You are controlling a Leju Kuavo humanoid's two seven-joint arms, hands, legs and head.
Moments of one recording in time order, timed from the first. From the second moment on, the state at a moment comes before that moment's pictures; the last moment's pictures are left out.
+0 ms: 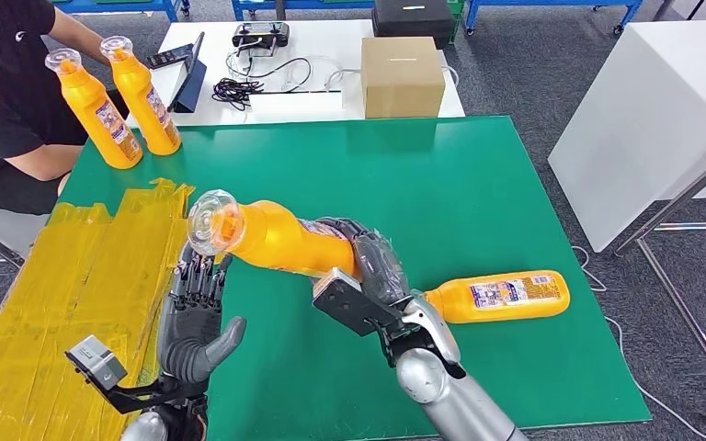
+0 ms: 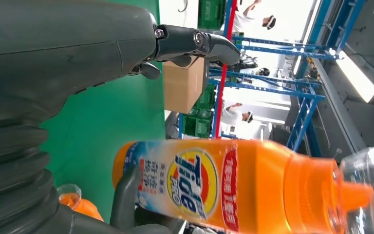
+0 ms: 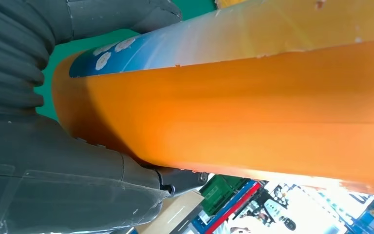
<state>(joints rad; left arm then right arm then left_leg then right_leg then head) 0.11 -0.17 -0.27 -1.69 0.15 -0.03 -0.47 -0.27 0.06 0.58 -1.44 0.47 -0.17 -0.05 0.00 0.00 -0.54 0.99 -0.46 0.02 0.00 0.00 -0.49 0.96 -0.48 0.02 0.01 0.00</state>
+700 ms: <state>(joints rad) 0.10 -0.18 -0.25 -1.69 0.16 -0.01 -0.49 -0.33 0.14 0.75 -1.27 0.65 -0.18 0.05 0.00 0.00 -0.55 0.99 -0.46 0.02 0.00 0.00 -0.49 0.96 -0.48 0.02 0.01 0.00</state>
